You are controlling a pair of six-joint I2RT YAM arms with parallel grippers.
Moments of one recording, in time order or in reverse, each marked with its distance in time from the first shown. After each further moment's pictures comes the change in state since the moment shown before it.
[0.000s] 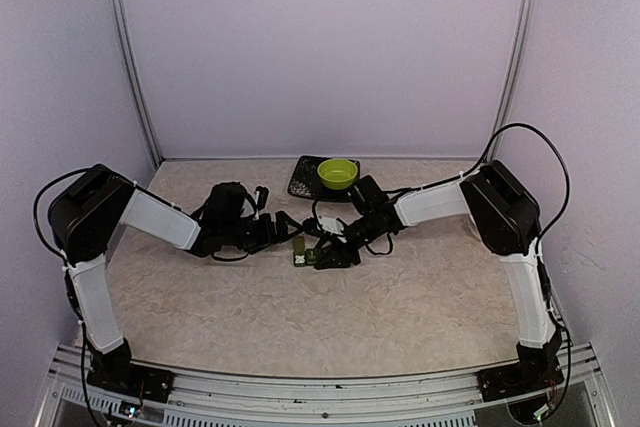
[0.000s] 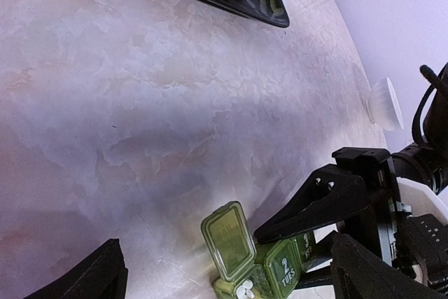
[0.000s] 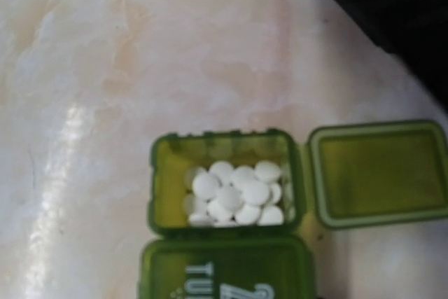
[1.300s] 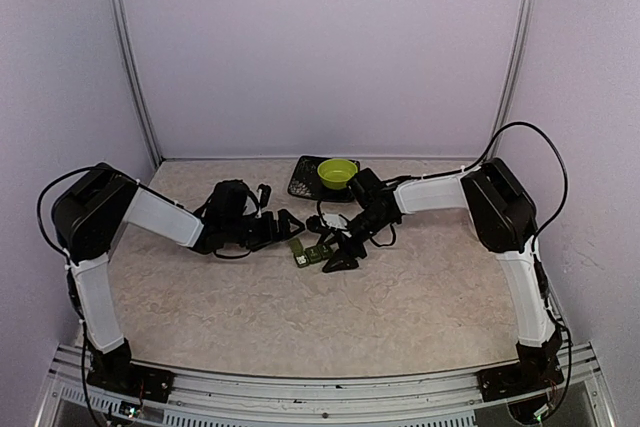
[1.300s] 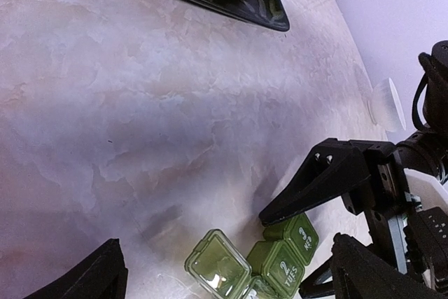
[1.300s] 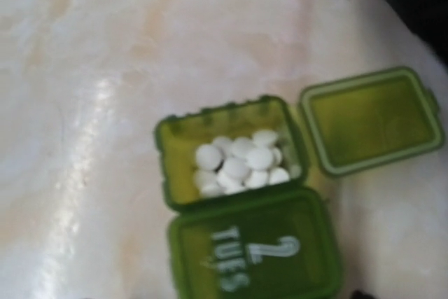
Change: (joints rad) left arm 0.000 0.024 0.036 -0.015 0.000 0.015; right arm -0.042 0.034 0.136 -0.258 -0.041 -0.148
